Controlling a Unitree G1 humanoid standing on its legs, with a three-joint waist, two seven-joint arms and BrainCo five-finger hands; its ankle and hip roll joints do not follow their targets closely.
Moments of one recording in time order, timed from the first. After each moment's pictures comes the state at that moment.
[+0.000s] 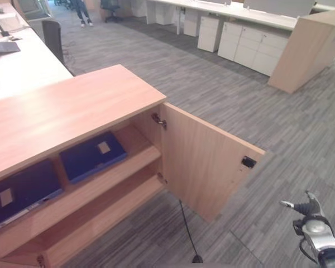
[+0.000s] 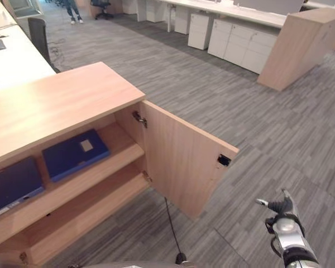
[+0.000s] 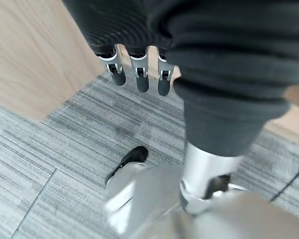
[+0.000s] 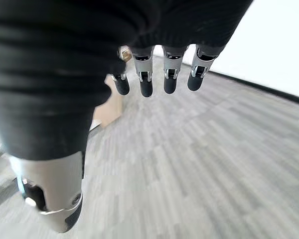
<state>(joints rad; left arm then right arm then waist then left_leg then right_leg) -0.01 0.29 -0.19 1.36 0.17 0.03 0.11 -0.15 -0.65 0.08 0.82 0.04 -0.01 -0.26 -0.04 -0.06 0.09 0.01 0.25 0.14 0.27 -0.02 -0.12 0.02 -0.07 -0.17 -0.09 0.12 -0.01</state>
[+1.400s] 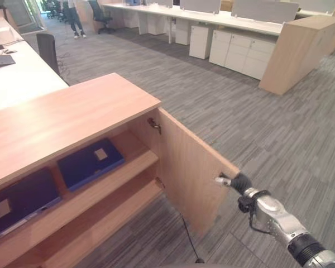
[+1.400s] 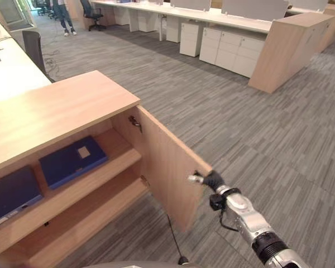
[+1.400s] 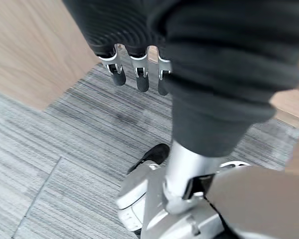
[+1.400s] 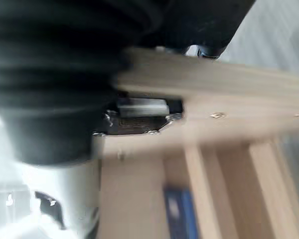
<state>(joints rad) 0.11 0.24 -0.18 1.34 0.21 0.02 0.08 -0.10 -0.62 0.63 0.19 0.70 -0.03 0.12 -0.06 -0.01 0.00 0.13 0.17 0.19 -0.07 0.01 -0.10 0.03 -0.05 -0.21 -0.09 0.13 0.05</state>
